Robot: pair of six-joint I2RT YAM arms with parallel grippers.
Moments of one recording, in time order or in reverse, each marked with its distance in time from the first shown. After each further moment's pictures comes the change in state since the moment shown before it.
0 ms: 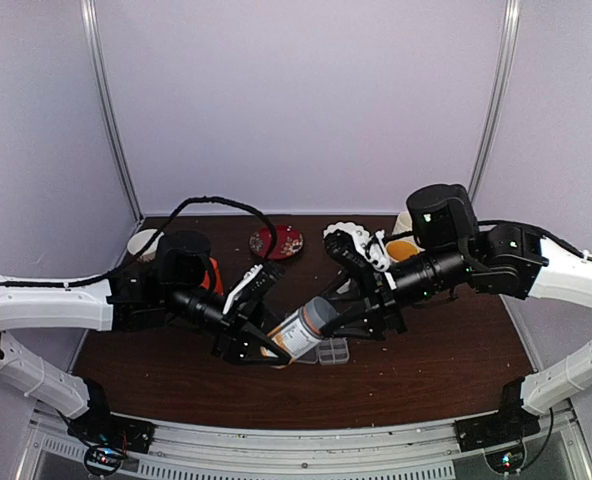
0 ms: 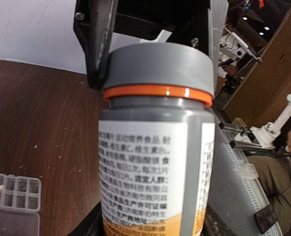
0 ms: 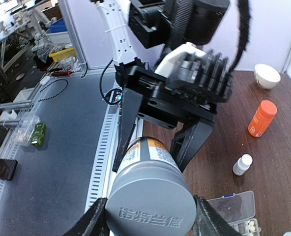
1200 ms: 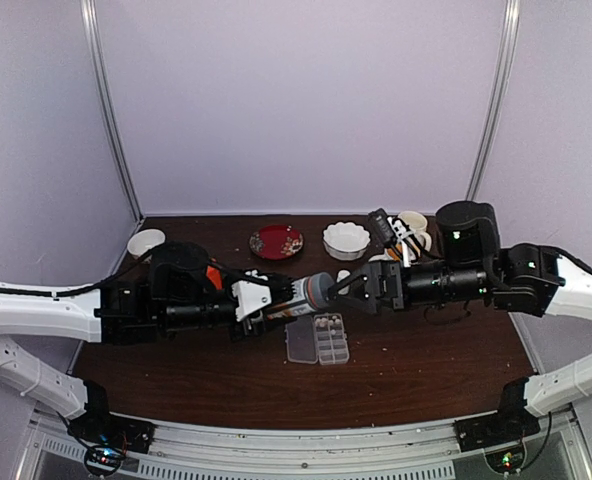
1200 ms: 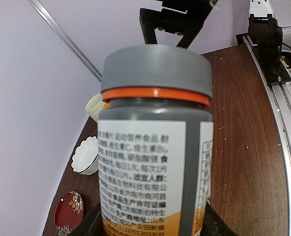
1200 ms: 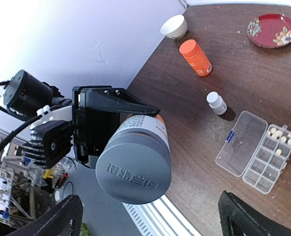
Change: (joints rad) left arm -0.140 -0.063 -0.004 -0.033 -0.881 0.686; right arm -0.016 -0.137 -0.168 0.095 0.365 0.933
